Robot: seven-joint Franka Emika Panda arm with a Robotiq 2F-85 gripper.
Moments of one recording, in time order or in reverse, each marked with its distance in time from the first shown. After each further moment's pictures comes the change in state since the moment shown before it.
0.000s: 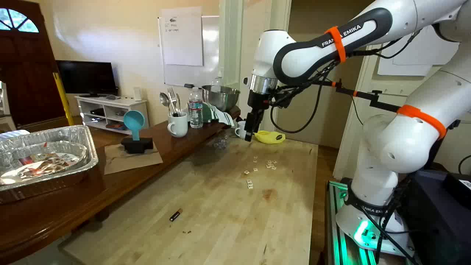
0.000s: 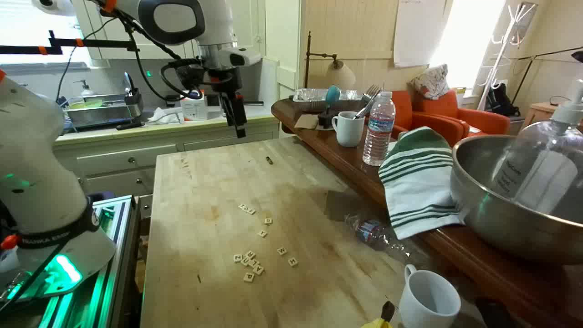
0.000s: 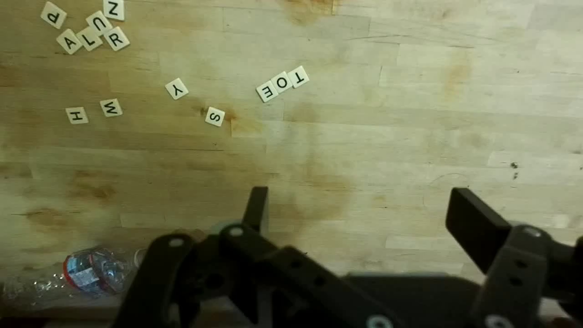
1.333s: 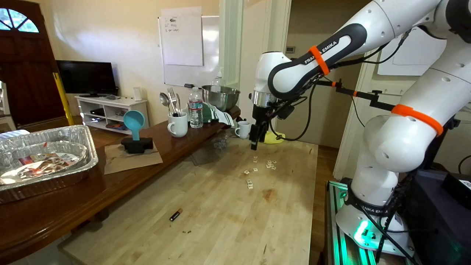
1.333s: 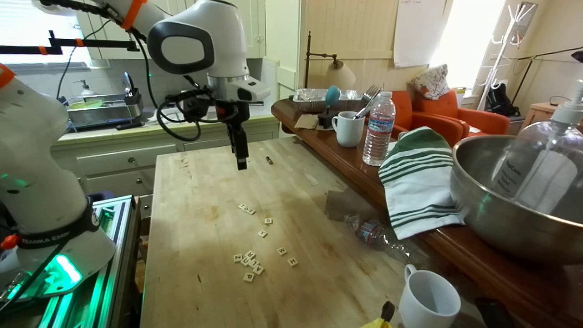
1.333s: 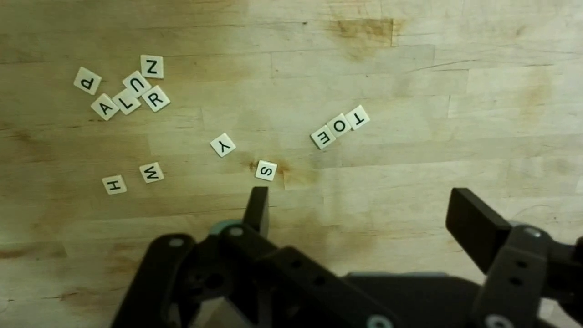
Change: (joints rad) arm -0.084 0.114 -0.071 -0.052 -0.014 0.082 -0.046
